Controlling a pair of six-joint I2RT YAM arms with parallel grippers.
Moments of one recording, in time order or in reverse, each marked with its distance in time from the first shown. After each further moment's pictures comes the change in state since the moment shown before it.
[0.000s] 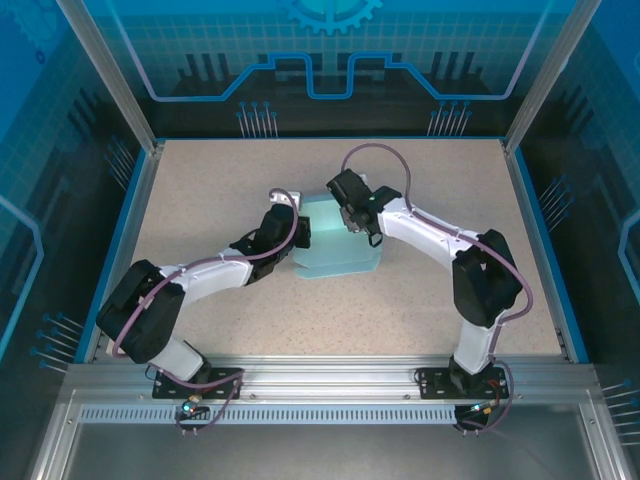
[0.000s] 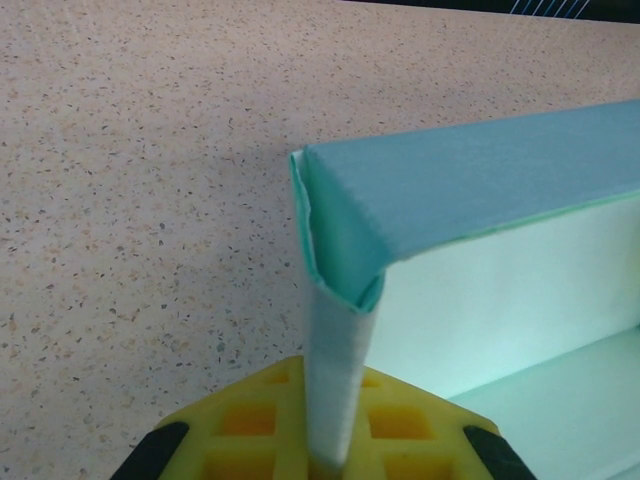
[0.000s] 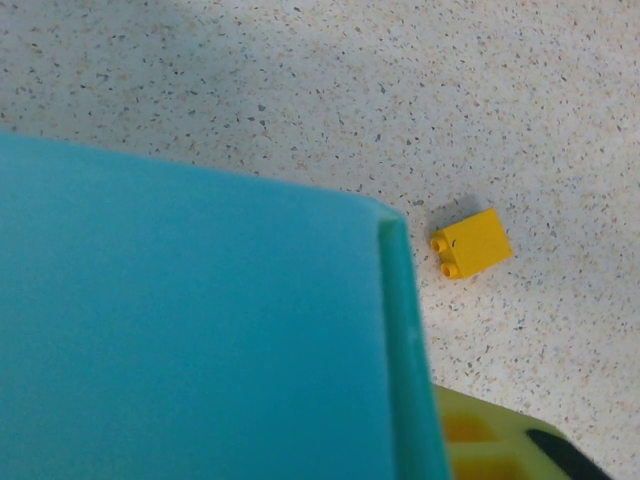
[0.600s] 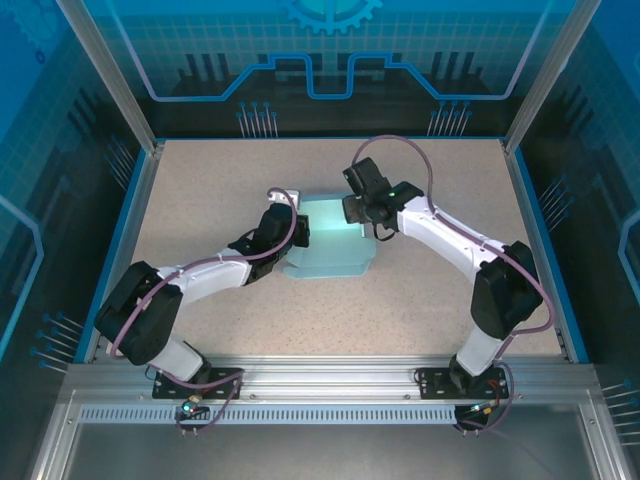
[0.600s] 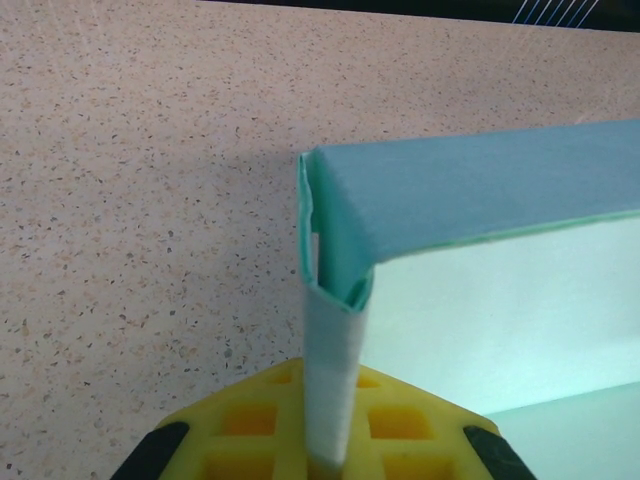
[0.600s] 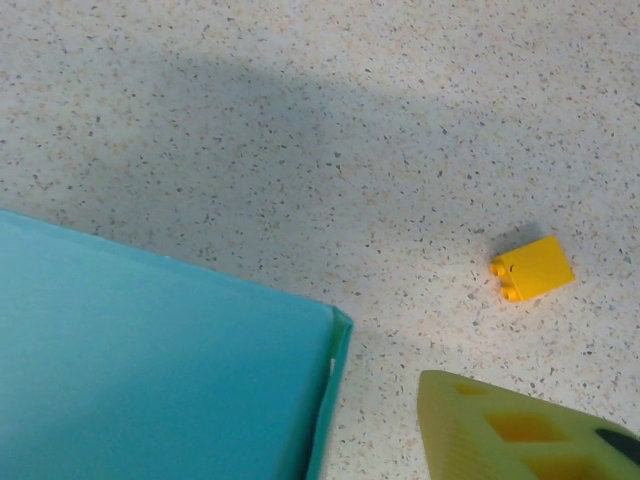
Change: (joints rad) left arm 0.004 -0.013 0.000 0.000 -0.006 0.004; right arm -0.046 -0.114 -0.023 0.058 -0.207 0.020
